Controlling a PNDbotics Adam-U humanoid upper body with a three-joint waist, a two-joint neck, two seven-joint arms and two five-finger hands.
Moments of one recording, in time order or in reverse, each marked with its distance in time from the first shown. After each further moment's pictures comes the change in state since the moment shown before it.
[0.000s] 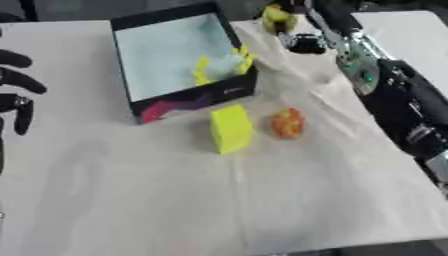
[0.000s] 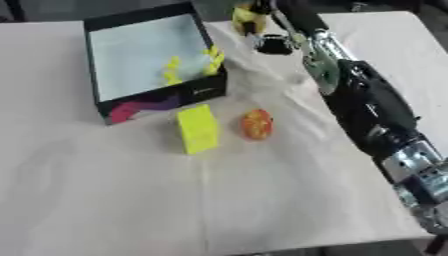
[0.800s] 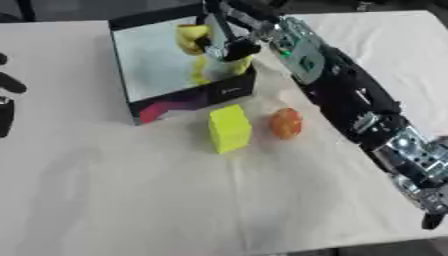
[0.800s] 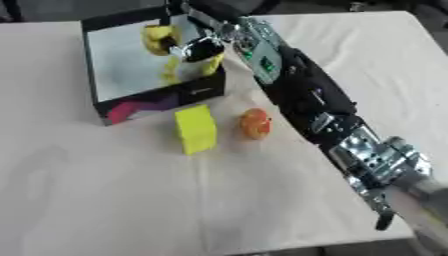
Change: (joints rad) left arm -0.012 -0.018 -0.004 -0.017 0.042 -0.001 -0.010; right arm -0.083 0.141 0.060 0.058 -0.061 -0.062 0.372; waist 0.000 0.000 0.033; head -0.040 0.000
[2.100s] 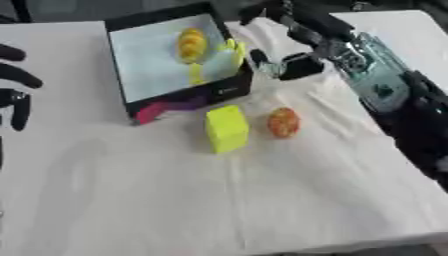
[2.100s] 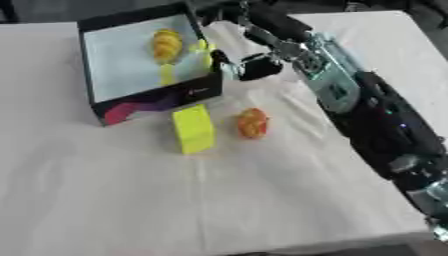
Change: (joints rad) left arm 0.022 0.019 0.020 0.001 -0.017 -0.006 0.027; right arm 0.471 -0.232 -0.054 -0.696 -0.195 0.125 0.108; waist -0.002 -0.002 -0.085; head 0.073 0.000
